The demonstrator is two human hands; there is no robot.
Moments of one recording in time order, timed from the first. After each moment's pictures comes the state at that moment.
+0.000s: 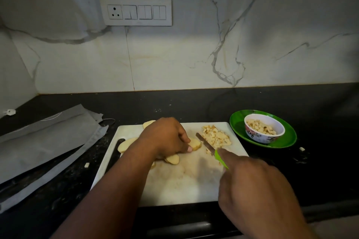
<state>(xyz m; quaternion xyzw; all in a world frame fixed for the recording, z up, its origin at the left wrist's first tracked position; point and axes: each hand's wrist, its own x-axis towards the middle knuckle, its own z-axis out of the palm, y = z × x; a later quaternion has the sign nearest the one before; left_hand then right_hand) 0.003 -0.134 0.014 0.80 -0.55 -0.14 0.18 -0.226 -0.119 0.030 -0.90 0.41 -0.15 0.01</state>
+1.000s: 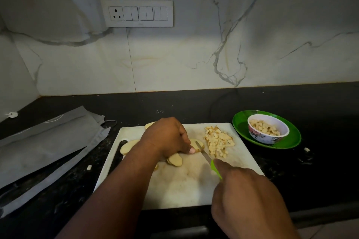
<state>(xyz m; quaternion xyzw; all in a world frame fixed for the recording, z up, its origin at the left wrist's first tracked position) 0.008 -0.141 0.011 0.82 -0.51 -0.18 0.20 -0.211 -0.115 0.008 -0.90 0.42 -0.13 0.04</state>
